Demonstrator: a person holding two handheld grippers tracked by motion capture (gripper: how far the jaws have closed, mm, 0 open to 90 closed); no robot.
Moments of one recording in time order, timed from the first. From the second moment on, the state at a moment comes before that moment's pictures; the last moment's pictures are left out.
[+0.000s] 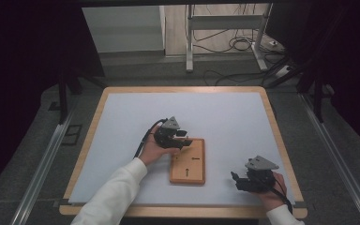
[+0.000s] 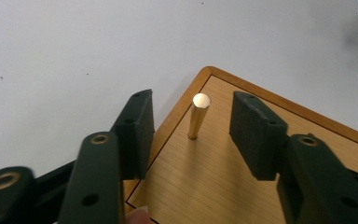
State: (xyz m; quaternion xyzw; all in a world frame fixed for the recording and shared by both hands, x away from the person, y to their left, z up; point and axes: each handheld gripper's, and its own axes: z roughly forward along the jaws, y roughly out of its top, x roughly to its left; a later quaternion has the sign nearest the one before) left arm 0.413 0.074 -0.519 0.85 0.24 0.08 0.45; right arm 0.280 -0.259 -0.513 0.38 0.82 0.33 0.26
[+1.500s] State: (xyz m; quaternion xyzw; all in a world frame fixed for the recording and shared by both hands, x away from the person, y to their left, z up) left arm 0.427 0.069 -0.521 0.85 0.27 0.01 0.44; right arm 0.273 -0.246 -0.510 0.33 0.84 0.35 0.26
